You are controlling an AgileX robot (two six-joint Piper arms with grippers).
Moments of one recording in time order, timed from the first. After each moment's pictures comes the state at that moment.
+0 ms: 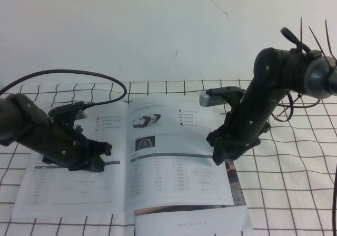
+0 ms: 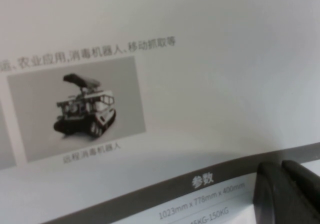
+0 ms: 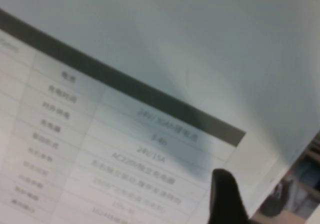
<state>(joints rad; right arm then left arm) 0.37 2.21 -1.65 0.38 1.09 -0.29 -0.09 1.92 -1.07 -0.67 0.62 0.48</state>
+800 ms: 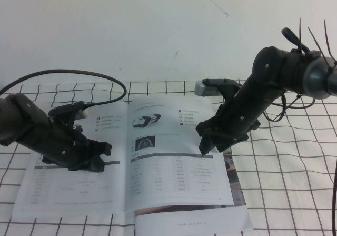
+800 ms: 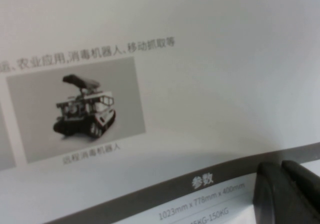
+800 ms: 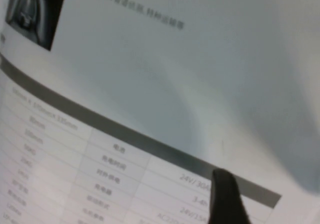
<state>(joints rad) 0.38 2.21 -1.65 0.49 0.99 -0.28 -0.09 1.92 -1.07 -0.68 0.62 0.49</state>
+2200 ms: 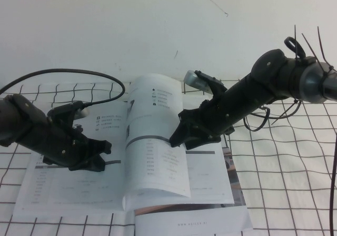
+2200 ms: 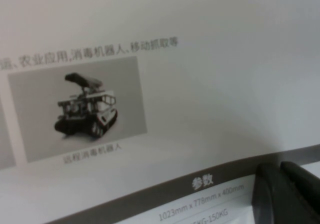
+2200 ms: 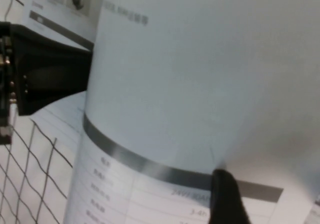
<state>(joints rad) 0.38 2.24 -1.65 0.91 0.99 -0.46 -0.08 1.92 -1.07 -0.72 0.63 0.50</state>
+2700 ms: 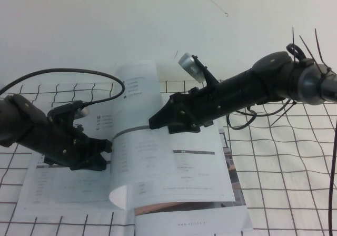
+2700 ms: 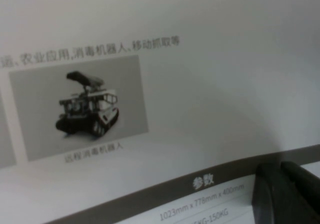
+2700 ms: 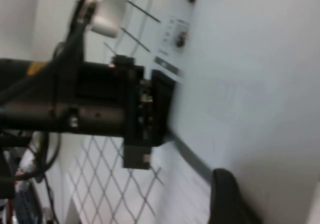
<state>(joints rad) 0.38 2.25 -1.65 1.26 1.03 -0.70 -0.08 1.93 -1.07 -0.74 0.63 0.51</state>
